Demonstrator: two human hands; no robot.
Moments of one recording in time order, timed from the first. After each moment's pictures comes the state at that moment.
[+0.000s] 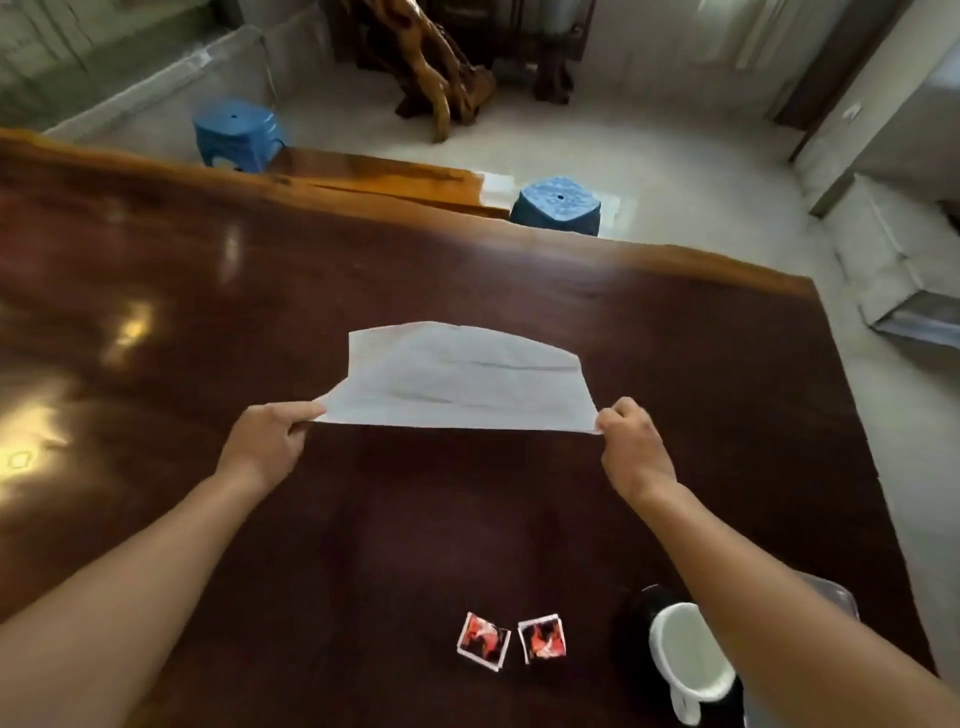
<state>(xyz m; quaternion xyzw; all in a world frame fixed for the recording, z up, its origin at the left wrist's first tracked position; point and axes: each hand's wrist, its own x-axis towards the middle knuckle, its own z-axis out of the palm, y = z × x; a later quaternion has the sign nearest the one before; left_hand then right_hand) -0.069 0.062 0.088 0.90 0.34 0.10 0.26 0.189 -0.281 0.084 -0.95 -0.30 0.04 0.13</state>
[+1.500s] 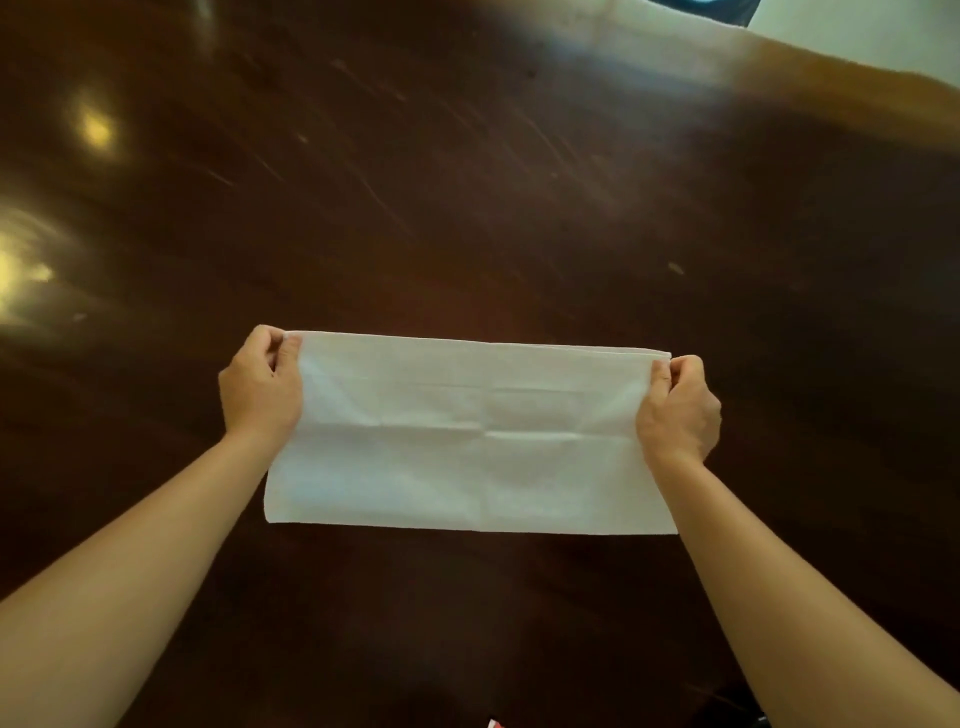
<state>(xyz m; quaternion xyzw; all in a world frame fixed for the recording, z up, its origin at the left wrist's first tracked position) 0.043 0.144 -0.105 0.76 0.56 0.10 0.31 0.293 -0.147 -0.112 -0.97 0.01 0.11 0.21</state>
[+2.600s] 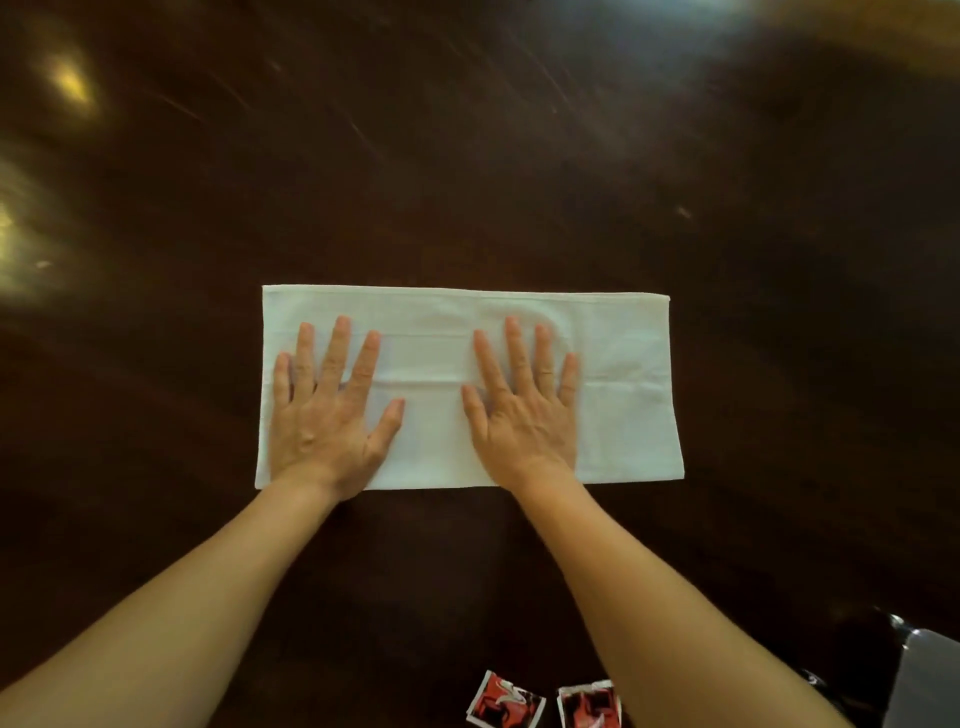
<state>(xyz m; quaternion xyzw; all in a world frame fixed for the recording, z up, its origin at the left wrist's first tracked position) 0.014 0.054 -0.143 0.94 0.33 -0.10 0.06 0.169 -0.101 -0.137 -0.90 -0.39 0.20 -0.01</state>
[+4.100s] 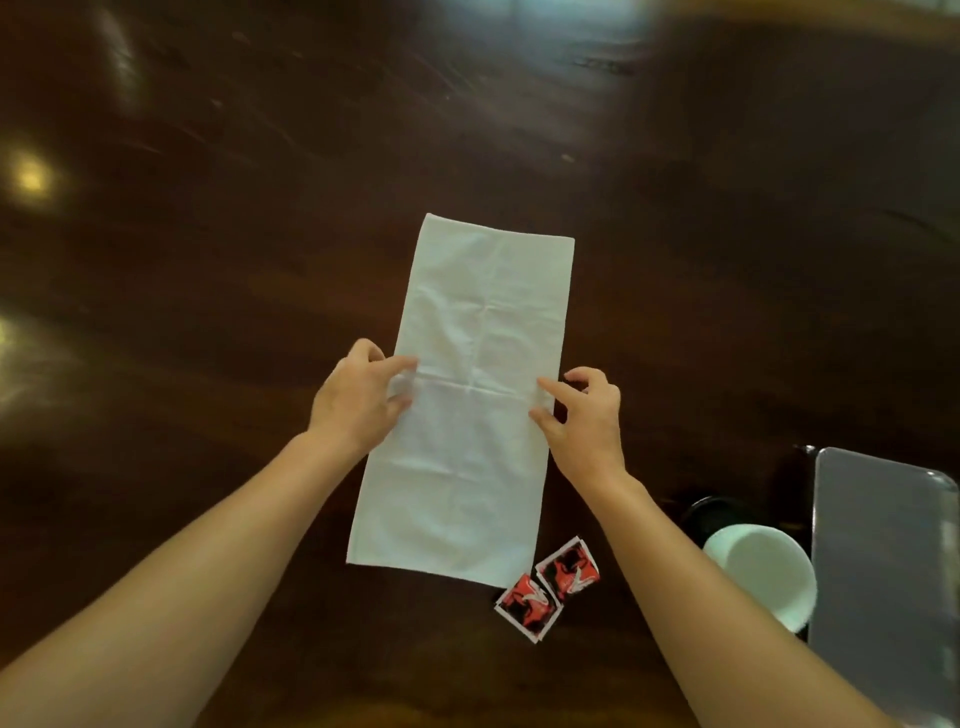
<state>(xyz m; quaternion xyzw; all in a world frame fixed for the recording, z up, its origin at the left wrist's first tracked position) 0.028 -0.018 -0.078 0.92 0.28 -0.14 0.25 0.132 -0.261 -0.095 -0.93 -0.15 0.20 0.26</state>
